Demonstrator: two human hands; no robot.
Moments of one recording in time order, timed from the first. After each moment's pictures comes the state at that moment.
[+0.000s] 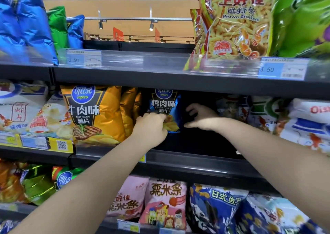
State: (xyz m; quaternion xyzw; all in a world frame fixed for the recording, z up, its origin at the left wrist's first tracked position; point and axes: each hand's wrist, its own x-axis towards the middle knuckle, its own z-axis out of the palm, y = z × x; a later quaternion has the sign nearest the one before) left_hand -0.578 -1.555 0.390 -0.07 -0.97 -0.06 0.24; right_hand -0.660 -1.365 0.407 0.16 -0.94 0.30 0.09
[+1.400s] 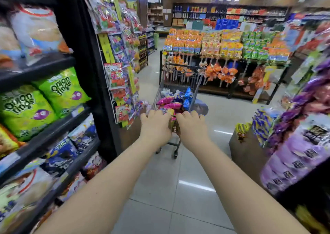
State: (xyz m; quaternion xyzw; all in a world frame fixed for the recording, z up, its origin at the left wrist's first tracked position) left_hand -0.077 -0.890 0.234 -0.69 -0.71 -0.10 0.08; right_hand 0.046 -0.862 0.221 -0.54 -0.82 -0.16 0.12
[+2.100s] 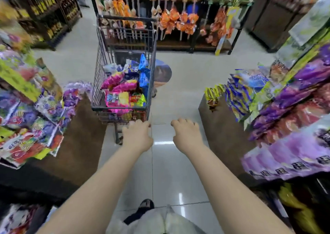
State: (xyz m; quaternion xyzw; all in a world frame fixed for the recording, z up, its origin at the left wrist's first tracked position) left_hand -0.016 -0.520 0.065 -0.73 -0.67 0.03 -0.12; right_hand 0.152 -0.540 0.071 -0.67 -0.74 0.05 0.00
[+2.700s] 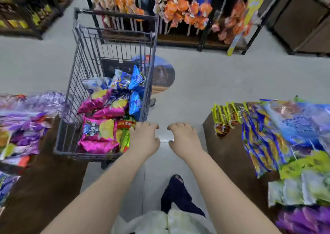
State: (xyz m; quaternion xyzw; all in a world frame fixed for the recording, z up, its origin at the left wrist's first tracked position) left_hand 0.065 -0.190 0.006 -0.74 -0.66 -0.01 -0.15; right_hand 0.214 -0.205 0.026 -0.65 -0.74 0.14 0.00
